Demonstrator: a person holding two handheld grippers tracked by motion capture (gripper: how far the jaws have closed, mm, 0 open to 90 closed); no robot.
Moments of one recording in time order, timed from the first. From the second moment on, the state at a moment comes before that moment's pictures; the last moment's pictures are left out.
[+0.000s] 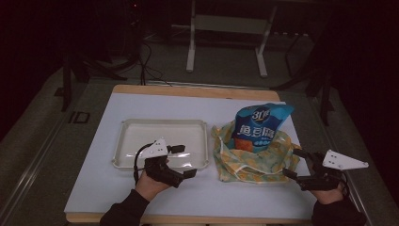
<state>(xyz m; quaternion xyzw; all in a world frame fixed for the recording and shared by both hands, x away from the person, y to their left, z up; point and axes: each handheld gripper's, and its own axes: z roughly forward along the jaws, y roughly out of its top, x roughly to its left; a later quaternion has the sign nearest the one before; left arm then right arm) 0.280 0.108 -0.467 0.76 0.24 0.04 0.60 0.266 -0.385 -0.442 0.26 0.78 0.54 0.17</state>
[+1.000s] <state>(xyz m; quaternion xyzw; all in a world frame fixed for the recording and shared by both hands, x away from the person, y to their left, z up) 0.336 0.044 -0.433 0.78 0.20 0.05 0.59 0.308 -0.382 -0.426 0.27 0.77 0.54 0.19</state>
